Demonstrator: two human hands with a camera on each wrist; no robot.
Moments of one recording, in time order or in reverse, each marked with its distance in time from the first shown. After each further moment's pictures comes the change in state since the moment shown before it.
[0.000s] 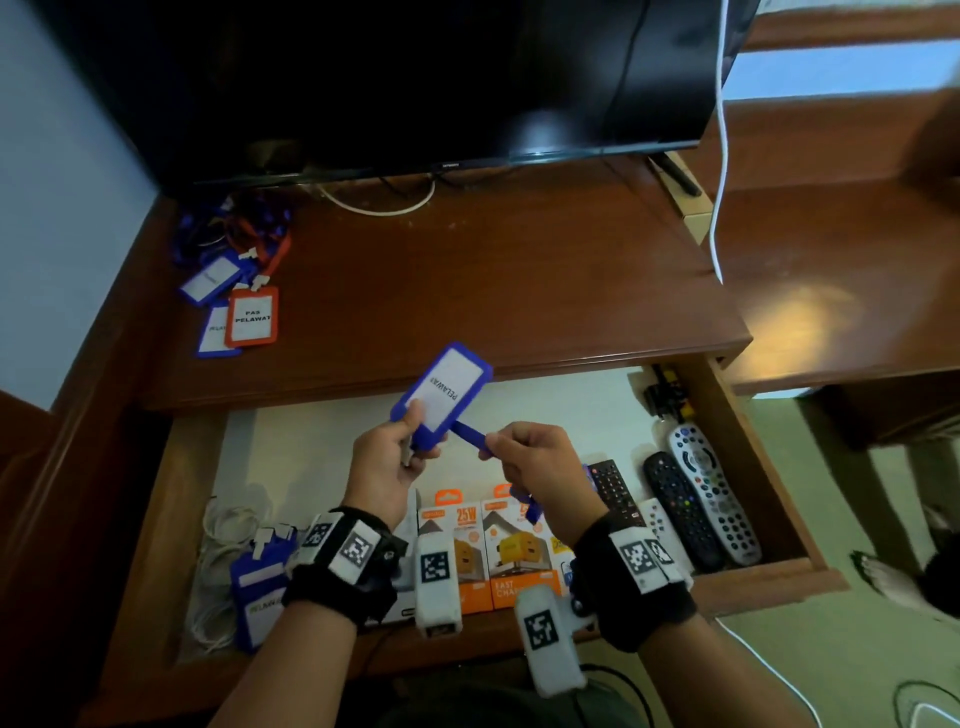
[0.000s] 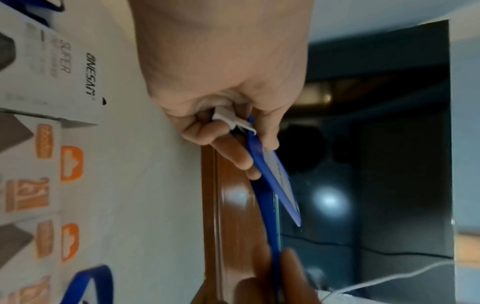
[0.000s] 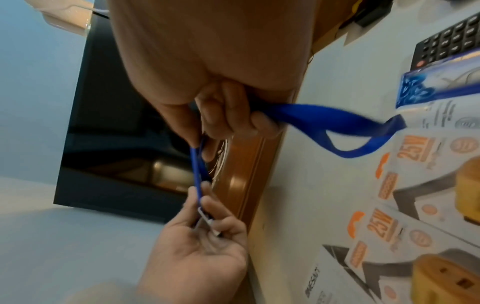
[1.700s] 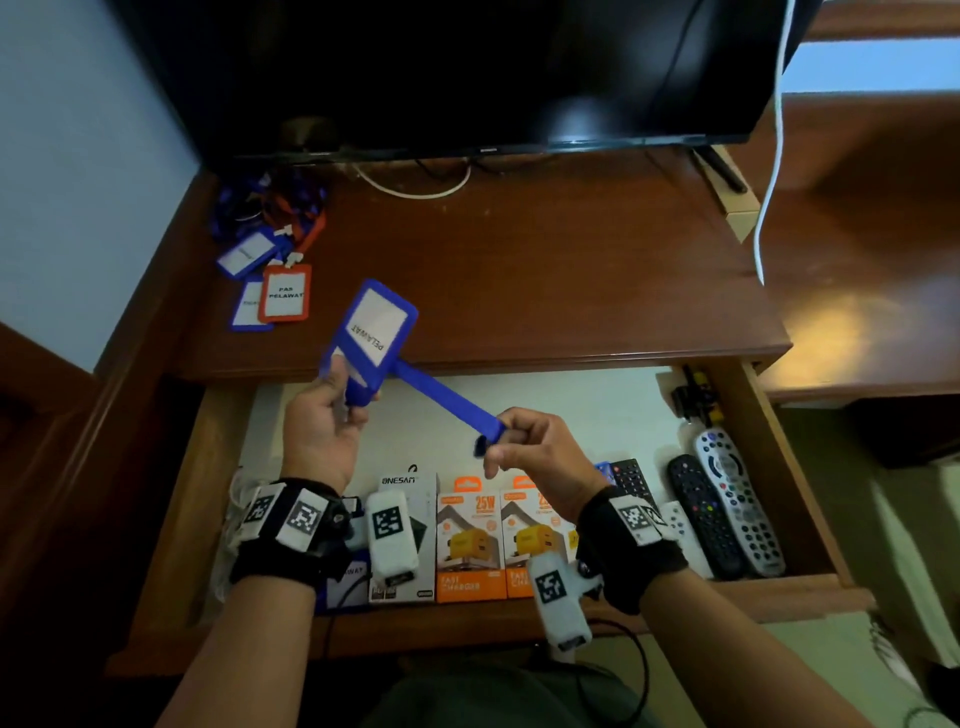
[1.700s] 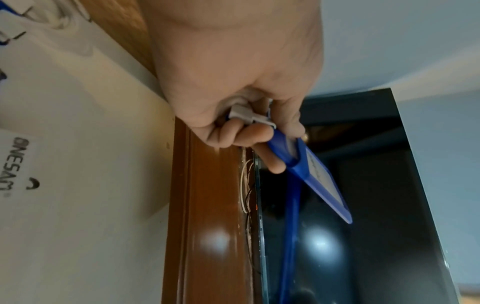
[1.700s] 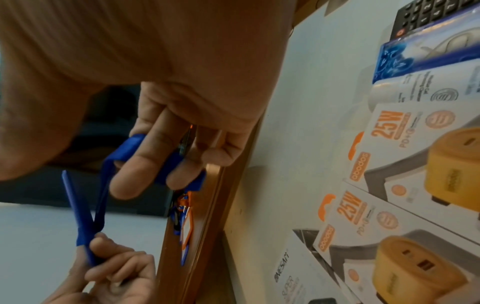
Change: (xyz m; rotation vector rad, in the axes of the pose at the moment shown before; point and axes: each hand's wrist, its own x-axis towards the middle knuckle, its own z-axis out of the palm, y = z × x) left_hand 0.012 0.043 -0.058 -0.356 0.095 0.248; right_hand 0.027 0.023 0.005 0.101 -0.295 -0.156
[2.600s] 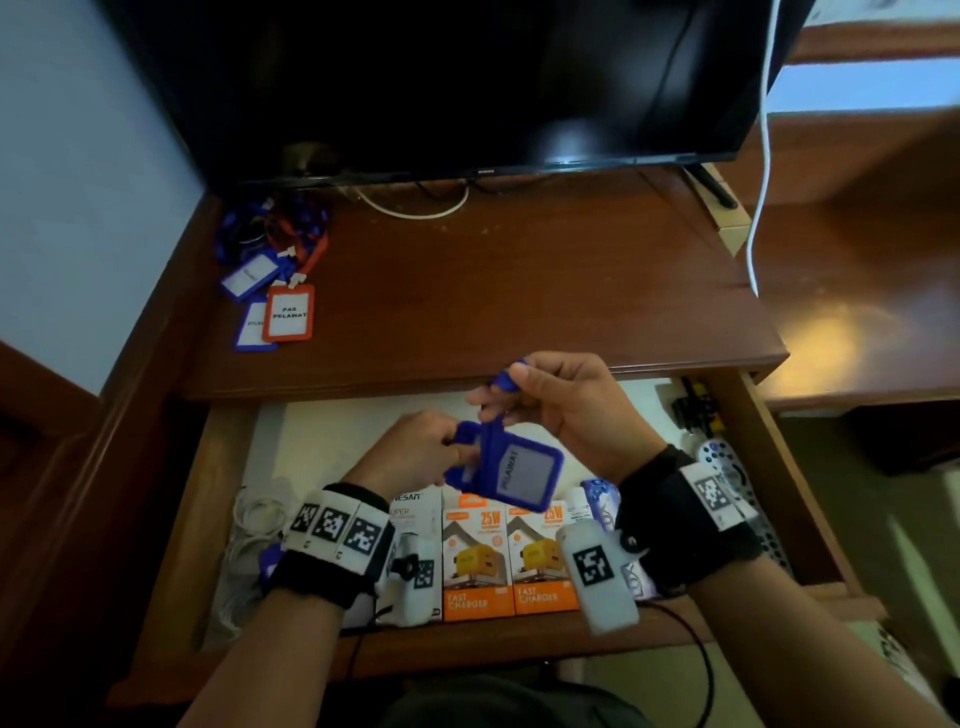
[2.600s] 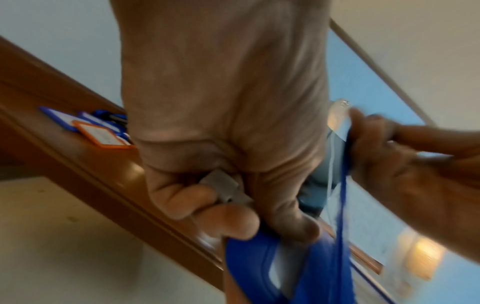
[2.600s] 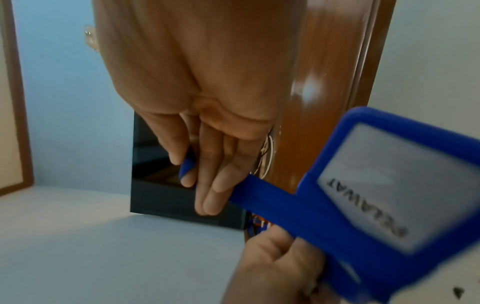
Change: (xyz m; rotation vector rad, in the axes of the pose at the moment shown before) left_hand -0.029 -0.010 0.043 1.527 -0.670 0.057; right_hand 0.000 -0.087 0.000 0.080 -0.110 -0.090
